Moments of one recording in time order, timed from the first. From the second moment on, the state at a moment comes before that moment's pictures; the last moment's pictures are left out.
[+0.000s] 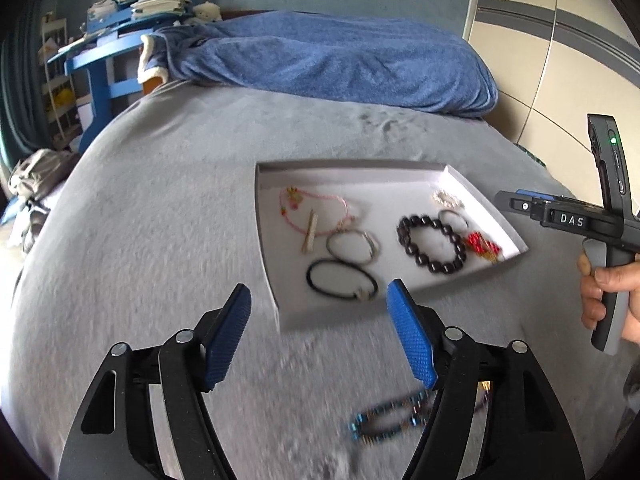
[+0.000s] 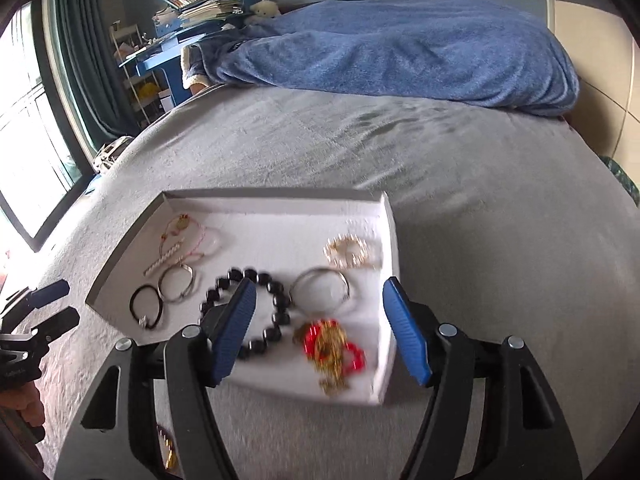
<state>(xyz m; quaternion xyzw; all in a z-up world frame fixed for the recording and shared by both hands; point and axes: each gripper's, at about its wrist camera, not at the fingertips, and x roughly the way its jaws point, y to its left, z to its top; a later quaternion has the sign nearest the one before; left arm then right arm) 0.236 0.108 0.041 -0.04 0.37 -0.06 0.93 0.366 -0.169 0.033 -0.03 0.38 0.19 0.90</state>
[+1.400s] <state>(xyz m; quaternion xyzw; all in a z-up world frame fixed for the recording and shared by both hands) 0.186 0.092 -0.007 -0.04 0.43 -0.06 0.90 0.244 -0.102 -0.032 -0.09 0.42 0.27 0.86</state>
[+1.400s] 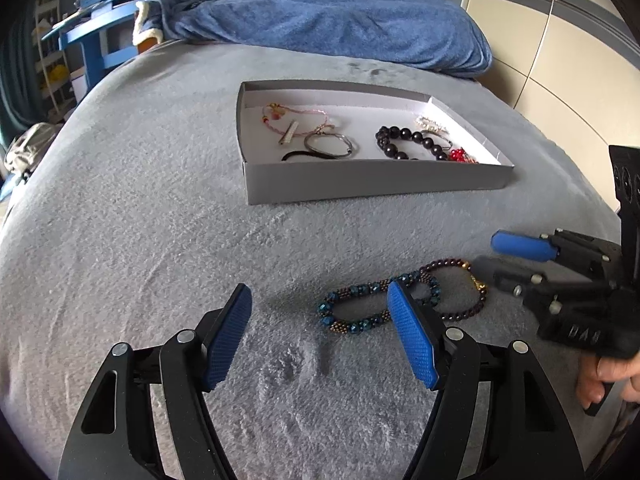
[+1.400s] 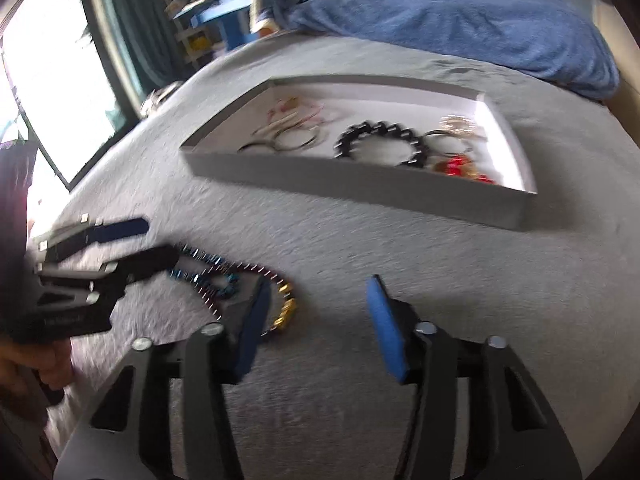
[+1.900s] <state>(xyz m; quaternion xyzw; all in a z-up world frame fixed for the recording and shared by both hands) 0.187 0.082 -0.014 -0.02 0.43 -0.07 0.90 0.247 -0.118 -0.036 -0.14 0.41 0.22 0.87</state>
